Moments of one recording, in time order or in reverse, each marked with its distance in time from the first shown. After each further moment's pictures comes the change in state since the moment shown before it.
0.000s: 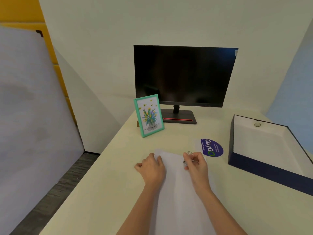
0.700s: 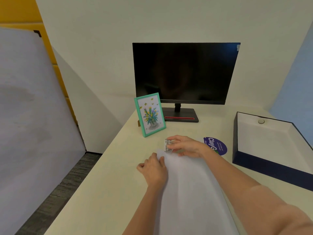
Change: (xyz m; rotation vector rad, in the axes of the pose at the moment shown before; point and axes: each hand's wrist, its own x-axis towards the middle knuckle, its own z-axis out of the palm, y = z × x) left_hand 0.001 -0.002 0.004 0.066 0.001 0.052; right_hand 0.097 -0.040 0.035 -0.316 -0.757 0.416
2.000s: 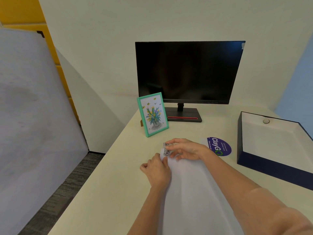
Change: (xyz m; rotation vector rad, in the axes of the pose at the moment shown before) left_hand -0.001 0.000 -0.002 -0.046 0.002 0.001; right_hand 0.018 0.008 0.010 0.116 -0.098 0.012
